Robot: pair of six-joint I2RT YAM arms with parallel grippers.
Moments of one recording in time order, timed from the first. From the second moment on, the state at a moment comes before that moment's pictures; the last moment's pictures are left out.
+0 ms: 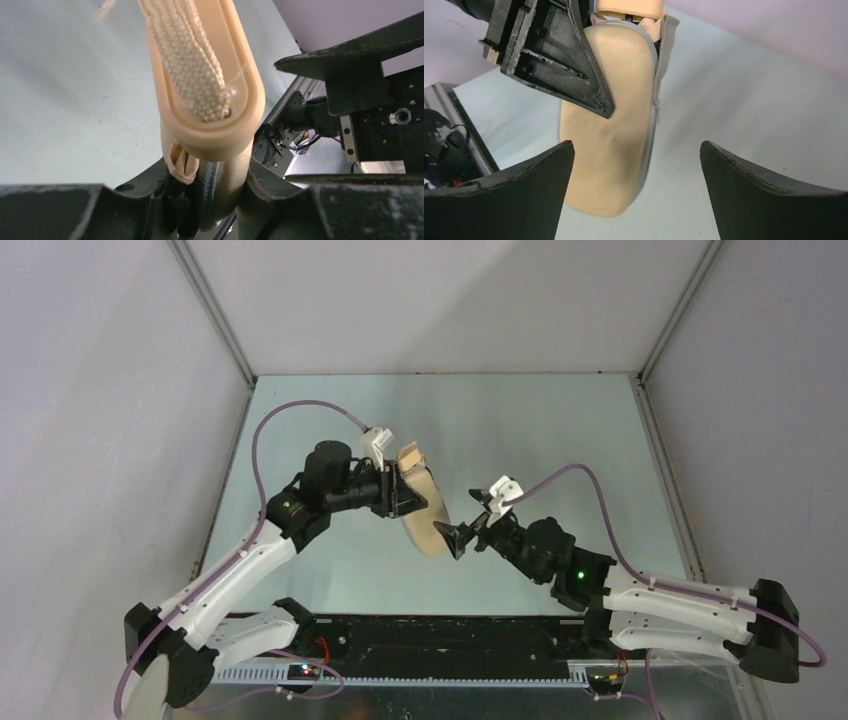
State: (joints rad) left arm -0.59 1.02 0.88 -0.31 0.47 -0.45; right arm 1.18 0.87 0.58 0.29 0.39 -0.02
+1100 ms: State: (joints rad) left arm -0.55 0.96 0.81 -0.22 0.47 -0.52; right arm 1.22 1.37 0.83 0.30 0.51 0.10
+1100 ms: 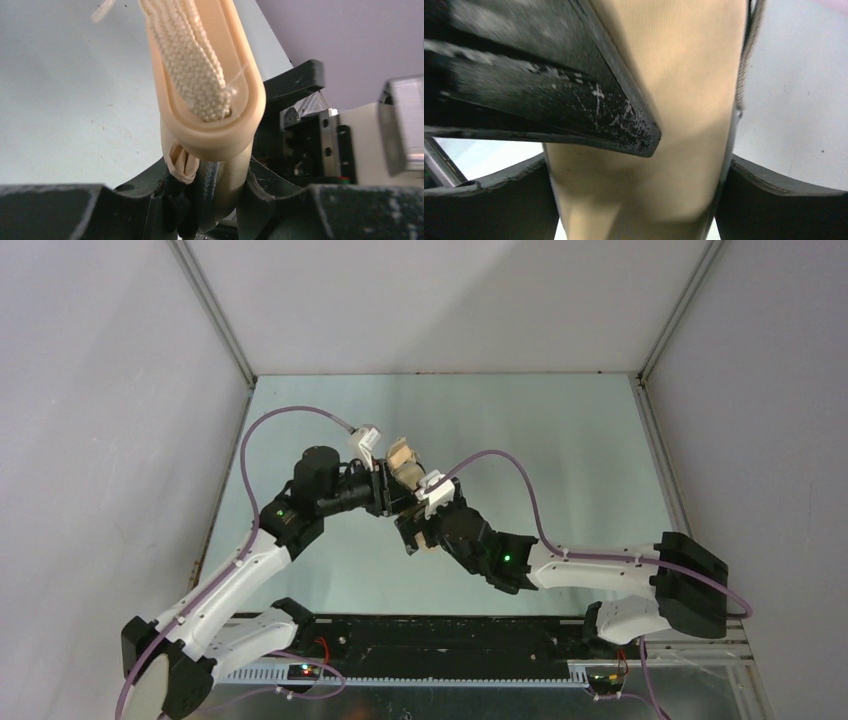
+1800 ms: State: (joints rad) left arm -0.54 0.94 0.81 -0.20 0.48 -0.52; right arm 1.22 1.41 0.83 0.29 0.55 0.09
